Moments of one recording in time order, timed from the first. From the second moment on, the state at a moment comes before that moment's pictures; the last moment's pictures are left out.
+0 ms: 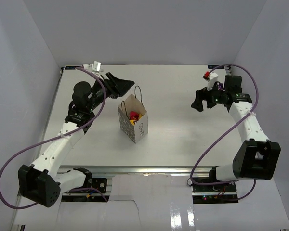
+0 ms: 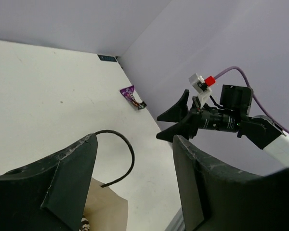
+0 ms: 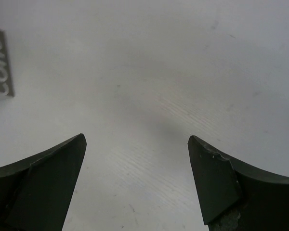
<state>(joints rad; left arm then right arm) -0.36 1.15 0.98 0.25 0.38 -0.76 -0.03 1.38 1.15 -0.59 -0.69 -0.46</state>
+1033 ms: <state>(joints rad) -0.36 0.64 0.70 -0.20 -0.13 -0.60 -0.17 2.39 2.06 -0.70 -0.06 -0.74</state>
